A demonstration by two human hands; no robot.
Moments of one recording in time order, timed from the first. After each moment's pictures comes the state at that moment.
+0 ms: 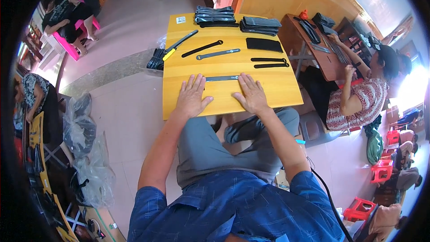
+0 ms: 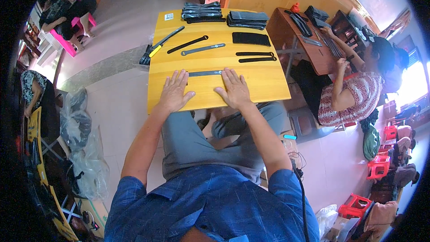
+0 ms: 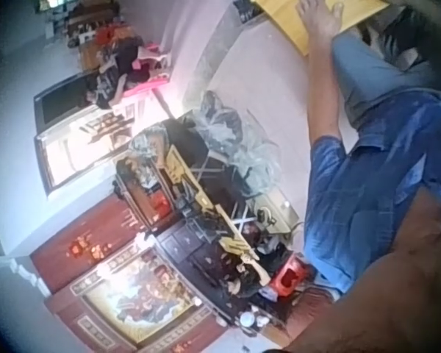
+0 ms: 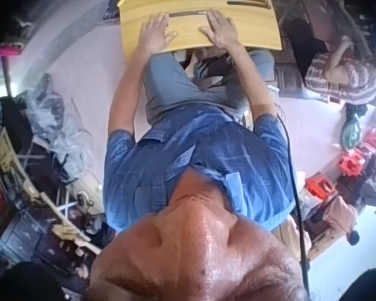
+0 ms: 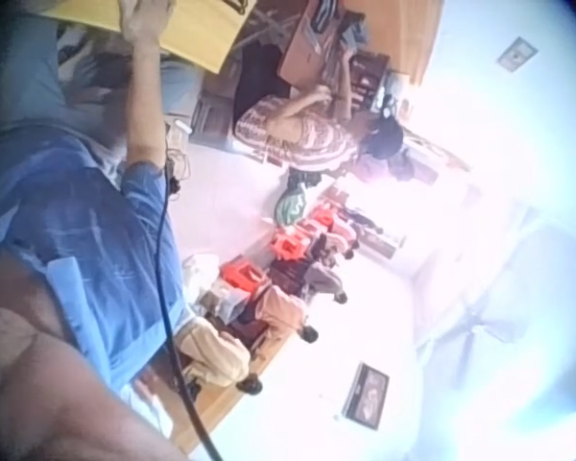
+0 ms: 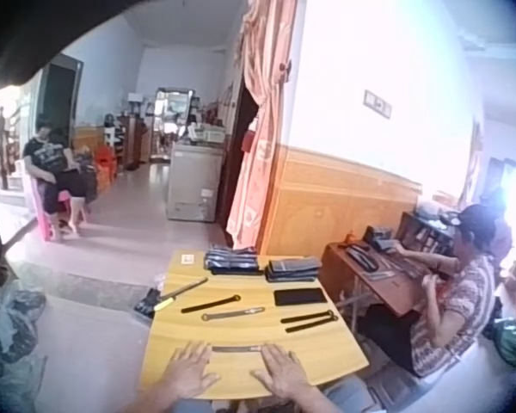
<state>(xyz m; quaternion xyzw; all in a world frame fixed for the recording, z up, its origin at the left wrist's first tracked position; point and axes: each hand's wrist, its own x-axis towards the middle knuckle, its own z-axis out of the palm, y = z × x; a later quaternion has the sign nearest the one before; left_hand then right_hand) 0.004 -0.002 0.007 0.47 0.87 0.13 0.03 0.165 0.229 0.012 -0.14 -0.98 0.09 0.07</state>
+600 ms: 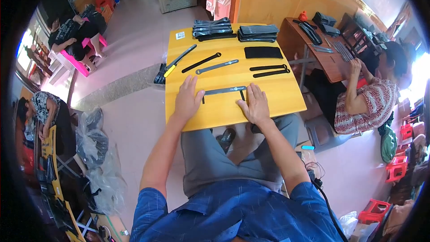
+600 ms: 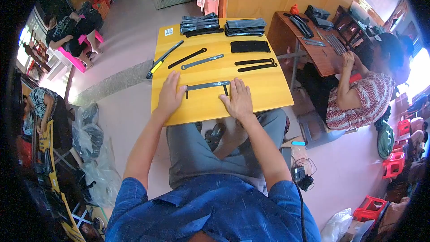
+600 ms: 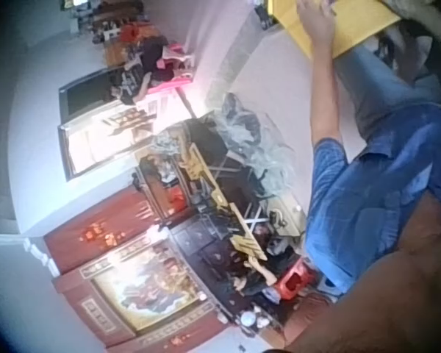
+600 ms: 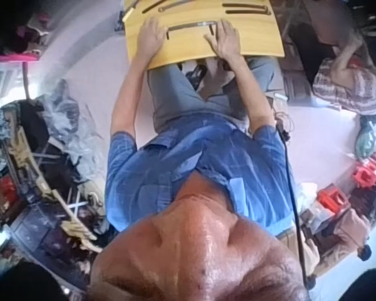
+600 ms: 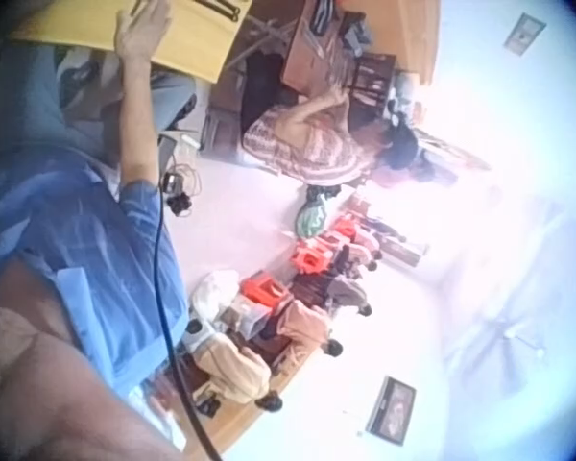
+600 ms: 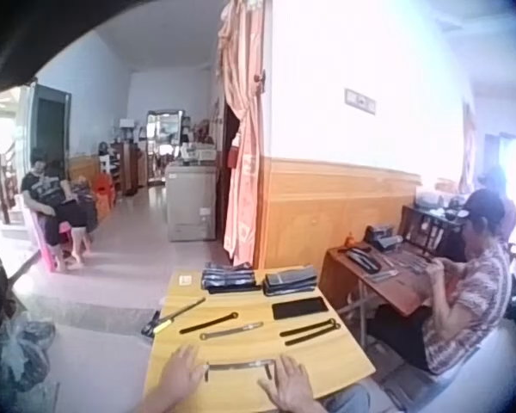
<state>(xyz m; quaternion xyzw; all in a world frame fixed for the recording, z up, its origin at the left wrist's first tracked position) -0.030 0.016 0.017 0.42 0.84 0.34 -0.06 0.171 0.235 0.004 -0.23 -0.95 0.12 0.15</state>
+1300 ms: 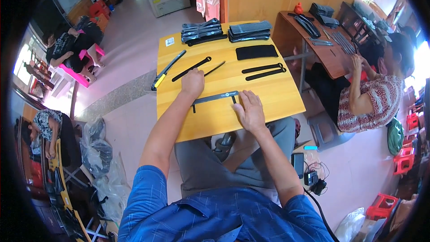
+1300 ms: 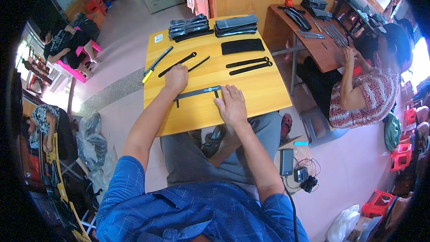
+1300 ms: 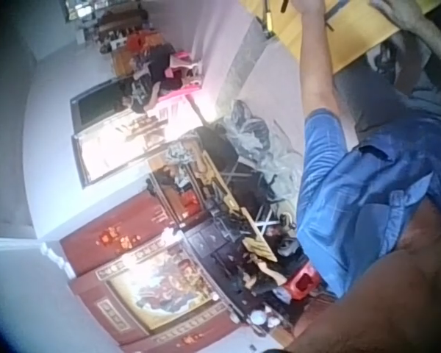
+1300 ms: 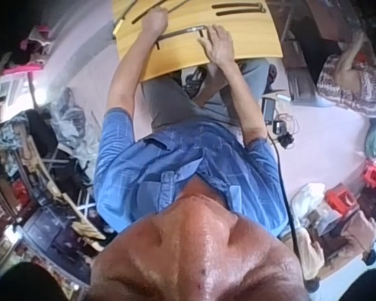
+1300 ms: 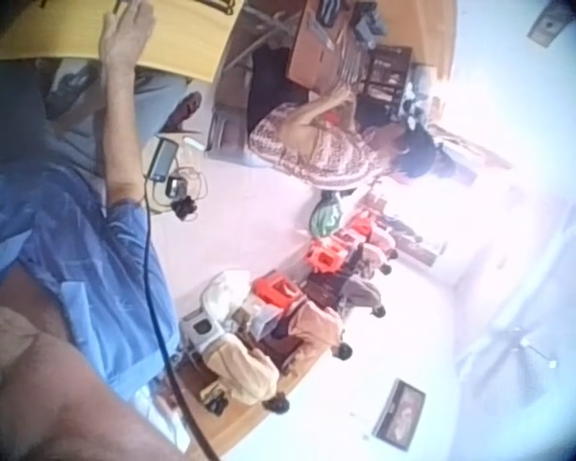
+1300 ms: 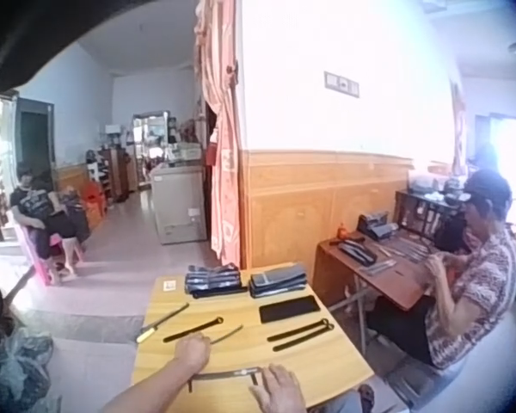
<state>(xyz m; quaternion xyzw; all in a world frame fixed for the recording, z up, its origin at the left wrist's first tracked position) -0.096 0.137 0.011 0.50 0.85 0.09 -0.16 0.175 0.239 0.005 -0.22 -0.92 0.17 0.27</state>
